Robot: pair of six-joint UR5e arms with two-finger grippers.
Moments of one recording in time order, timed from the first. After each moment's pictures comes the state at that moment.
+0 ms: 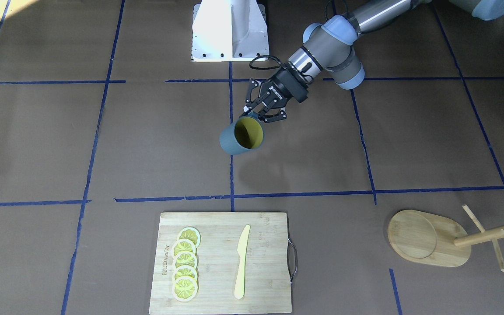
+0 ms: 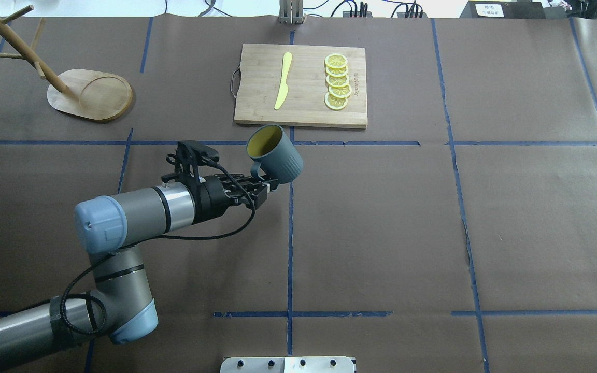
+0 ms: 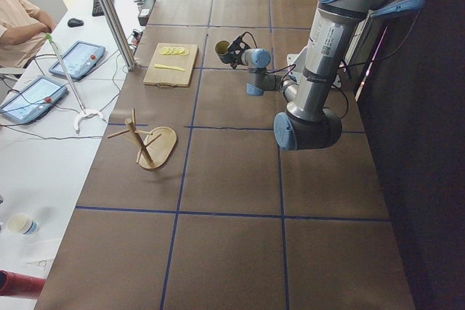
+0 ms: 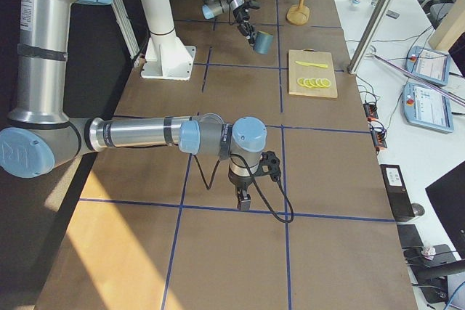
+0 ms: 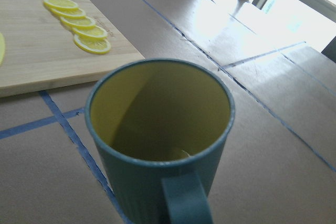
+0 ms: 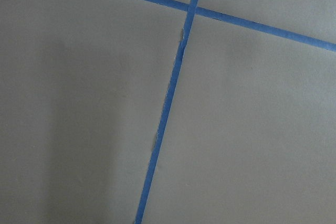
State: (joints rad) left arm -0.46 -2.02 -1.56 -2.89 -1.53 -1.12; right arm 1.55 -1.72 1.82 -1.73 2.27 -0.26
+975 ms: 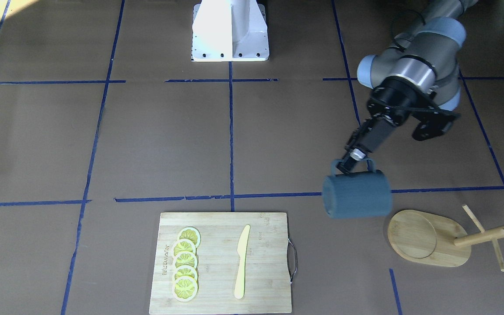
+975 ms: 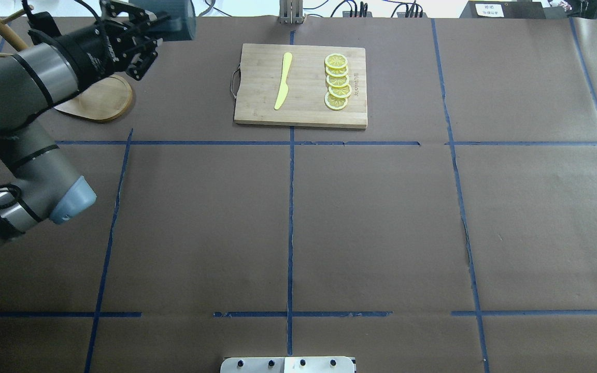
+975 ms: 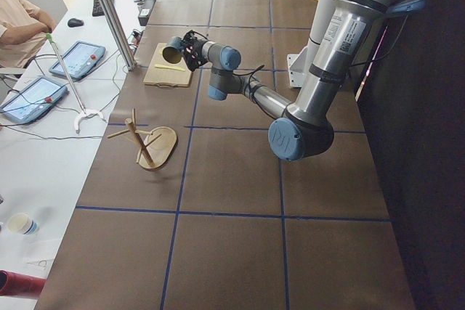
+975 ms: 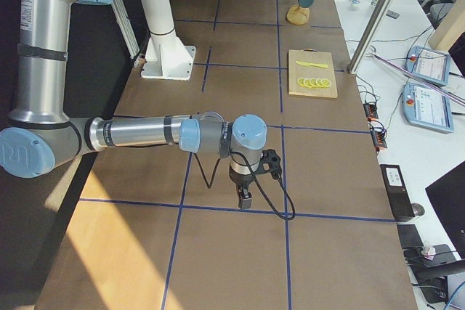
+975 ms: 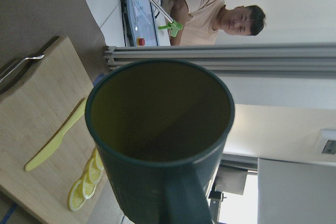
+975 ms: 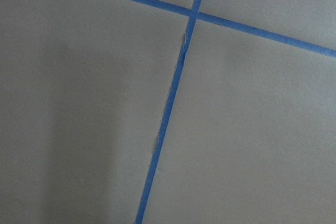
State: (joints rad) left arm -0.87 -2.00 -1.51 -3.06 -1.54 -2.45; right arm 1.55 -1.72 1.83 -1.73 2.27 -0.27
